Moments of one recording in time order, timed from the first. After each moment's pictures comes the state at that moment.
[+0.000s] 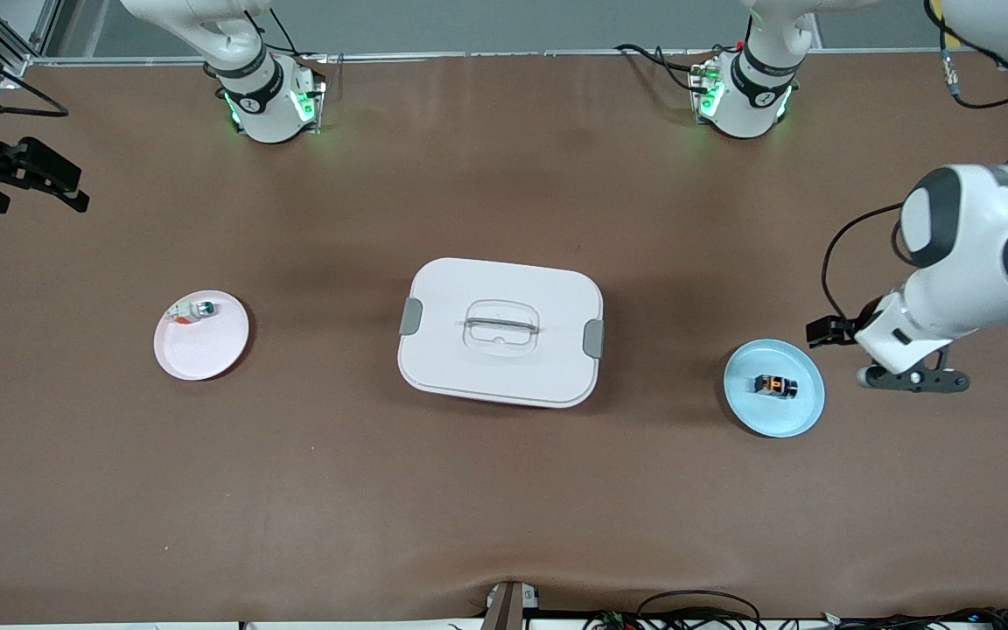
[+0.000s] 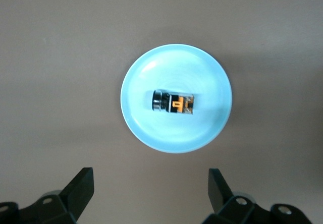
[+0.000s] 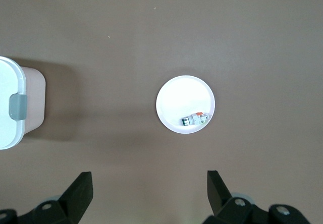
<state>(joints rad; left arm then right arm) 0.02 0.32 -0.08 -1.82 0.08 2.08 0.02 0.06 -0.10 -0.06 -1.61 0.01 1.52 0.01</state>
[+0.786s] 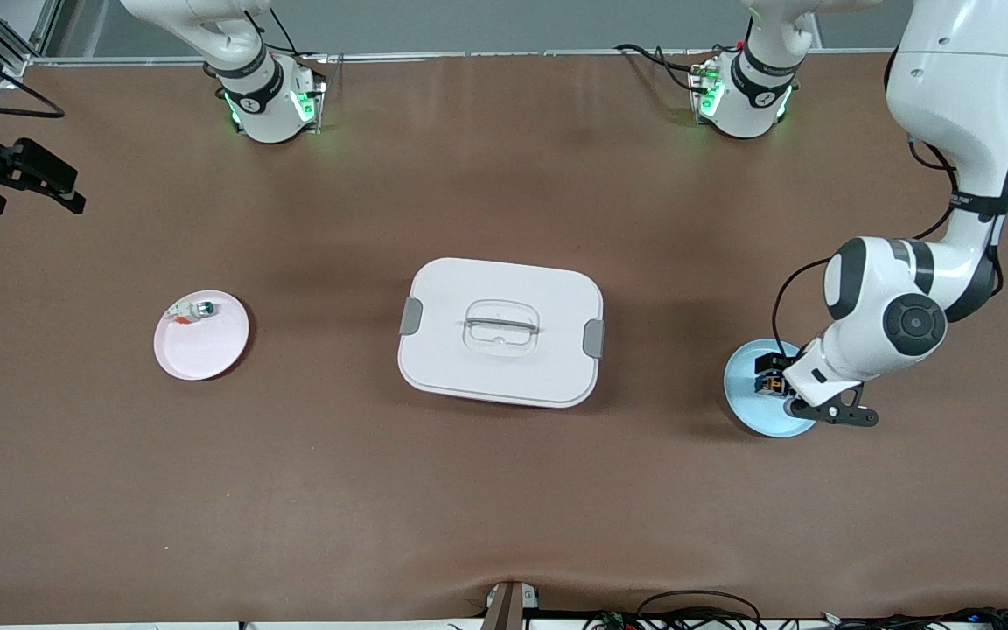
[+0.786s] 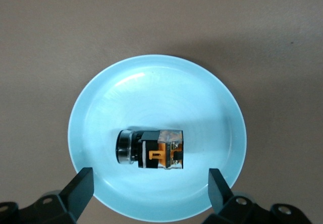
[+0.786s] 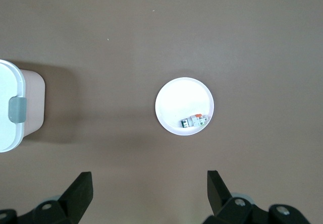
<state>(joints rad) -0.01 0.53 -0.08 -1.82 0.11 2.30 0.02 0.06 -0.10 -0.06 -1.61 0.01 1.53 0.01</state>
